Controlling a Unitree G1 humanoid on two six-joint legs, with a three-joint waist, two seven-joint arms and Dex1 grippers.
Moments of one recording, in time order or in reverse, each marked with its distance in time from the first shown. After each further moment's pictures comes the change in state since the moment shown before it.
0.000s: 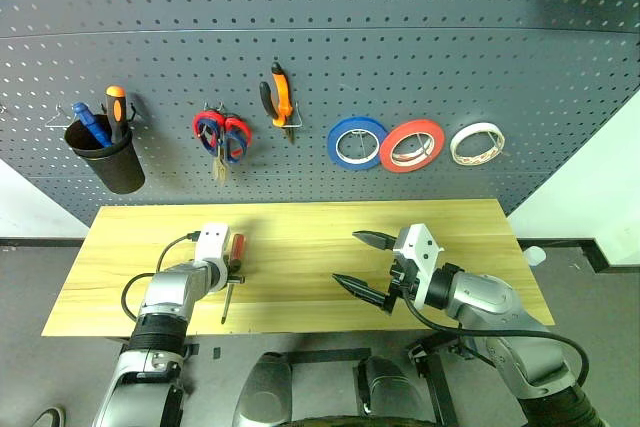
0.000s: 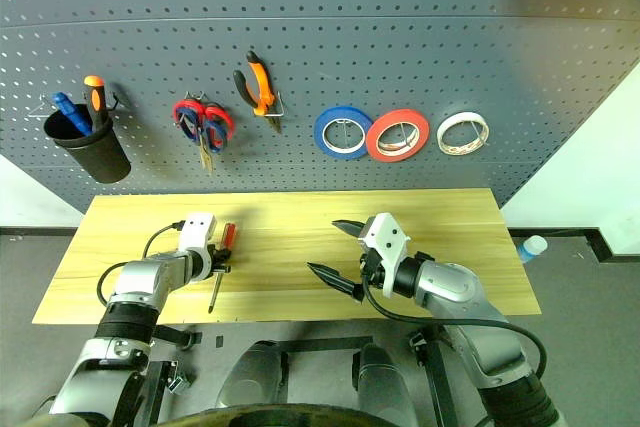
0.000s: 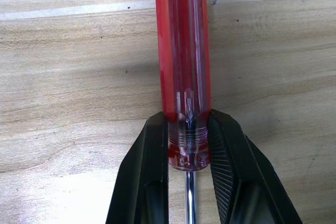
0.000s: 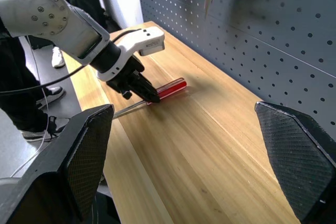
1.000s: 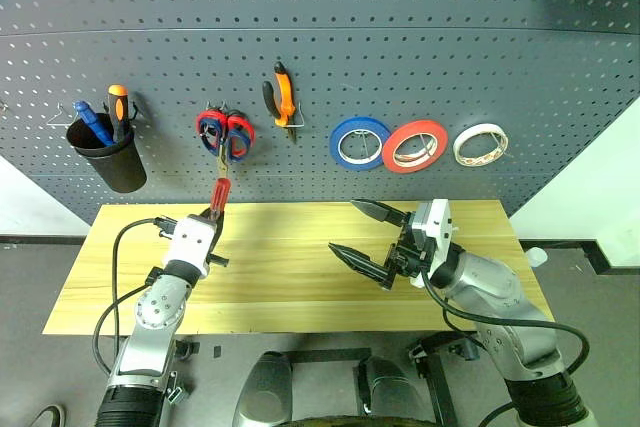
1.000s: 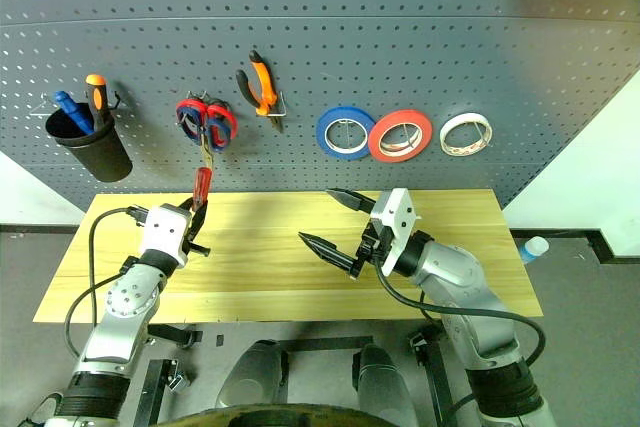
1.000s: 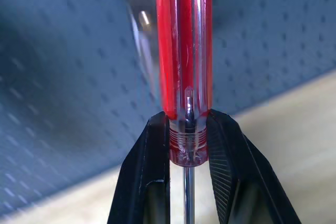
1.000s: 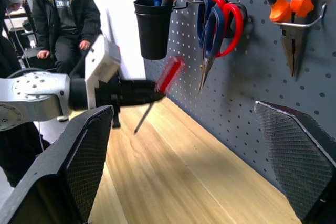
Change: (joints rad) left arm 0.336 0.049 0.006 -0.305 0.223 -1.039 0.116; right arm -0.081 0.089 -0.071 0.030 0.101 -0.101 0.055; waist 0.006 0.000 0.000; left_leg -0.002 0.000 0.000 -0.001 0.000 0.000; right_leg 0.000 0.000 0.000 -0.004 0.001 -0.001
